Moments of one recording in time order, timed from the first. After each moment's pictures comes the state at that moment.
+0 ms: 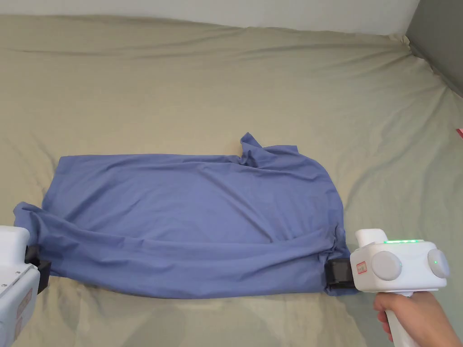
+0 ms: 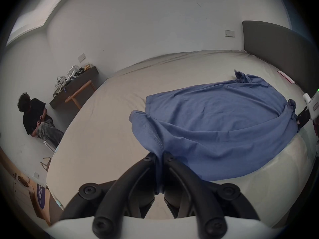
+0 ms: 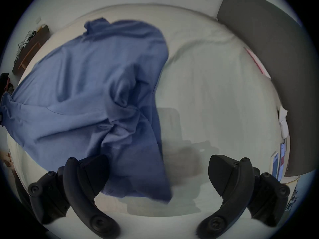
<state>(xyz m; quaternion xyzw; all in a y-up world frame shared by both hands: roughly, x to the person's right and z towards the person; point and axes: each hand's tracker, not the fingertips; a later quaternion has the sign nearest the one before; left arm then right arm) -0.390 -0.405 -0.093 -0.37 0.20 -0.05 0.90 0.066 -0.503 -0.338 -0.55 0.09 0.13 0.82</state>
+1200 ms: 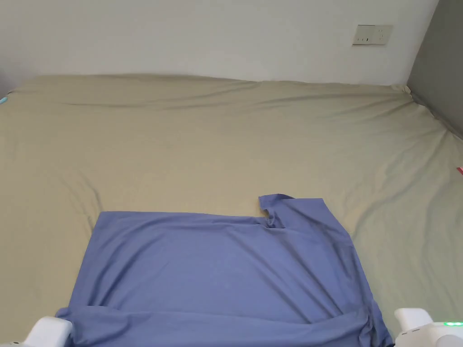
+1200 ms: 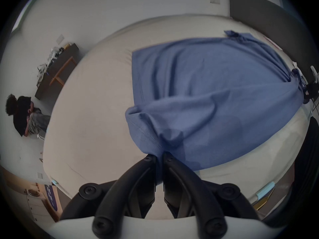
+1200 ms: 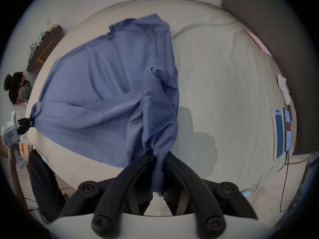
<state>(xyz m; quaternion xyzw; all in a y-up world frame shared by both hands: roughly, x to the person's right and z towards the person) -0.401 -0.473 -0.008 -0.54 0.13 -0.04 0.83 0.117 -0.468 -0.205 -0.60 0.15 0.10 0.78</state>
